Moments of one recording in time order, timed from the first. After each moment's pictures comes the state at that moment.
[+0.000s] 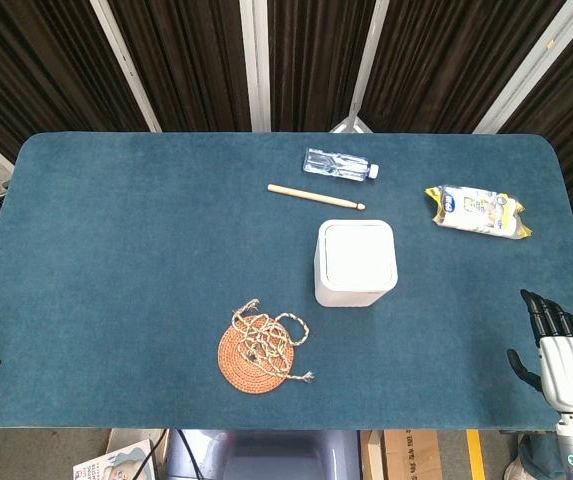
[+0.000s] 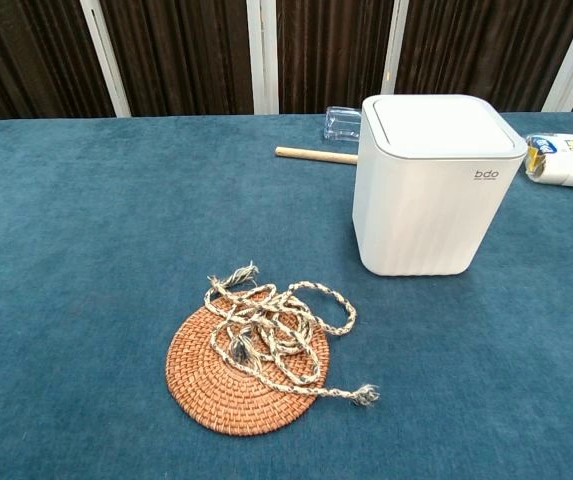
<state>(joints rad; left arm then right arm) 0.03 -1.04 -0.04 -1.64 1.54 1.63 -0.04 0.05 -1.18 0.05 -1.61 -1.50 1.57 -0.15</state>
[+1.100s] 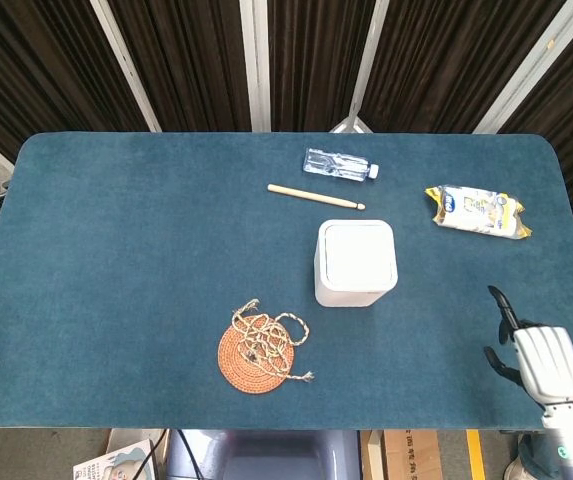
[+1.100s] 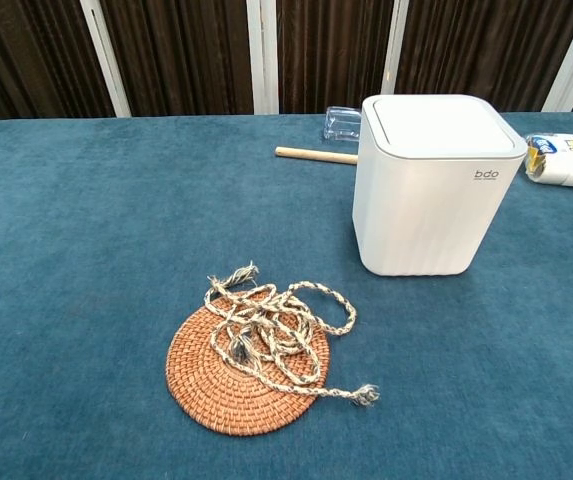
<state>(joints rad) 0.02 -1.05 -0.05 -1.65 1.52 1.62 -0.03 0.13 -1.07 0.06 -1.74 -1.56 1.45 -0.15</state>
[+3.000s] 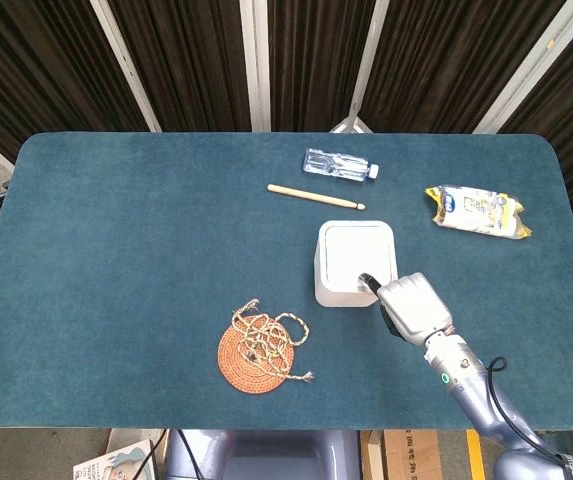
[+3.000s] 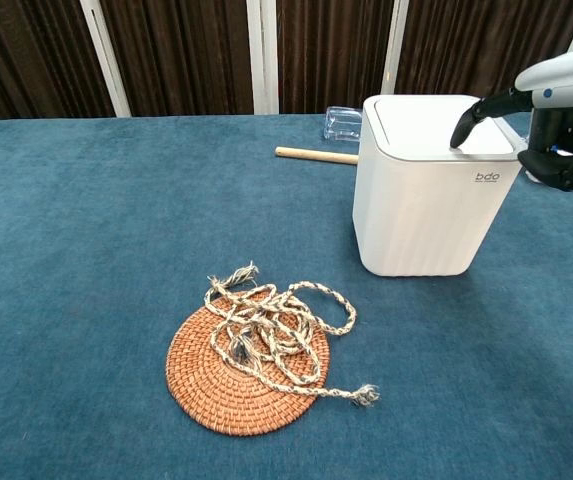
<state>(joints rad) 0.04 -1.06 -0.07 -1.63 1.50 1.66 -0.04 0.75 -0.97 0.13 -2.22 -0.79 1.02 -0.75</state>
